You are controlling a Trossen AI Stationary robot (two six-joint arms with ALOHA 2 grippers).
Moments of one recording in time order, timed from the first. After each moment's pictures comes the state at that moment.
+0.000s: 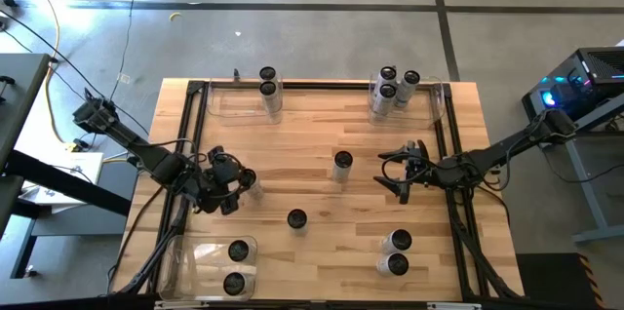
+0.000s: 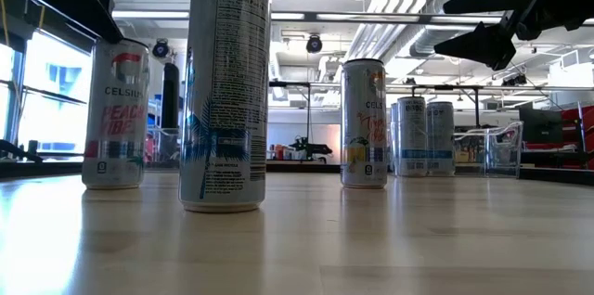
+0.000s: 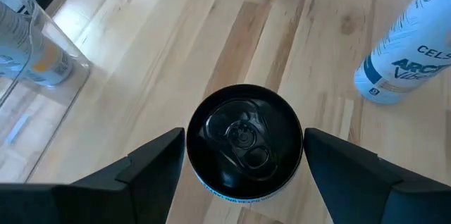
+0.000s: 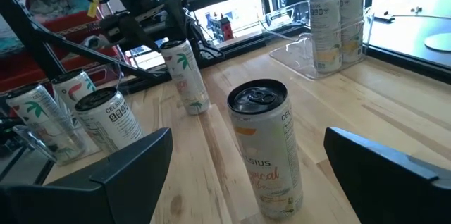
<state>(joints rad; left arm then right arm) -0.58 1.03 0.79 -0.84 -0.64 -0.71 0.41 0.73 0.26 0.27 0.61 0.38</state>
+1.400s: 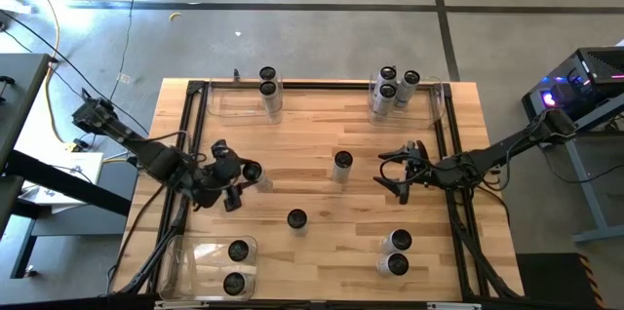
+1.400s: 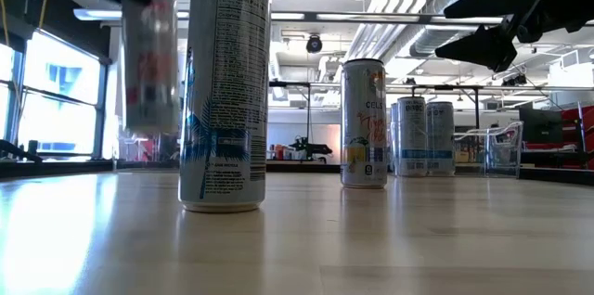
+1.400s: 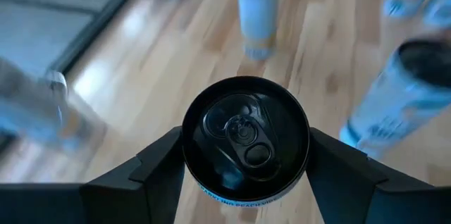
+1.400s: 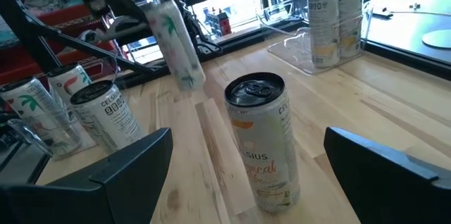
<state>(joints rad) -0.55 1.03 0.89 -0.76 -0.73 -0.54 0.41 0.73 0.26 0.25 0.61 0.39</state>
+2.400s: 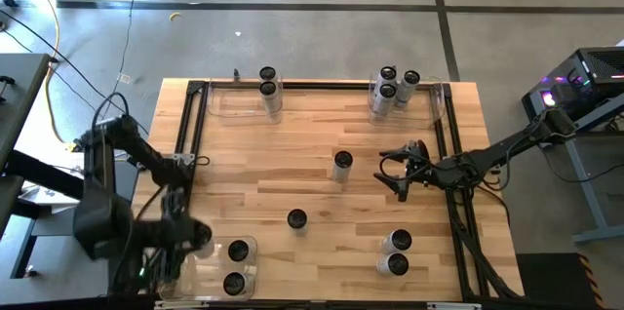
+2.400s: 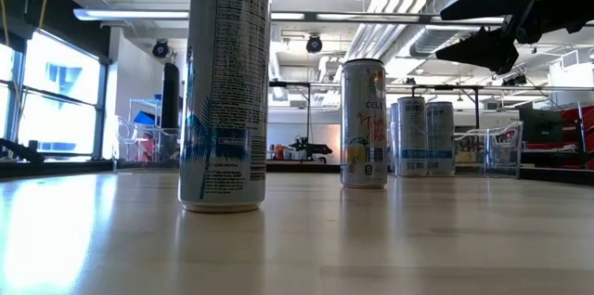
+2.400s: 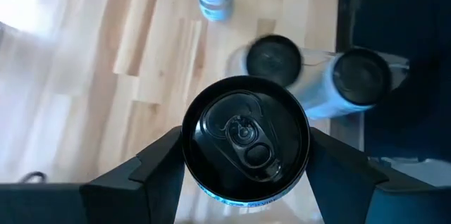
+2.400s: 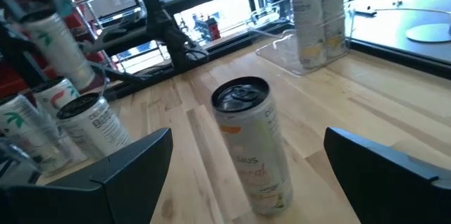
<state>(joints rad) -1.21 1.48 1.61 -1.55 -0.55 -1.31 0.41 0.73 0.26 0.25 0.66 0.44</state>
